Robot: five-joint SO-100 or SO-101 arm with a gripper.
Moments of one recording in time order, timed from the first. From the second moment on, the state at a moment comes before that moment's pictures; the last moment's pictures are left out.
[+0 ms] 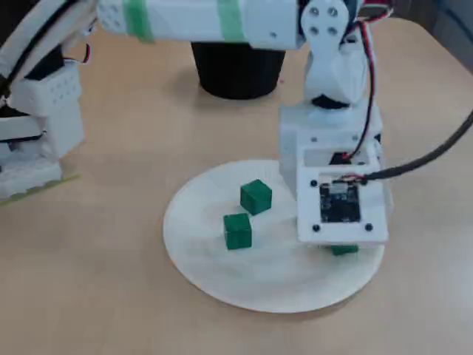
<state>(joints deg) 27.8 41.3 30.3 91.4 -21.7</state>
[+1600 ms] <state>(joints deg) -33.6 89.4 52.6 94.7 0.7</state>
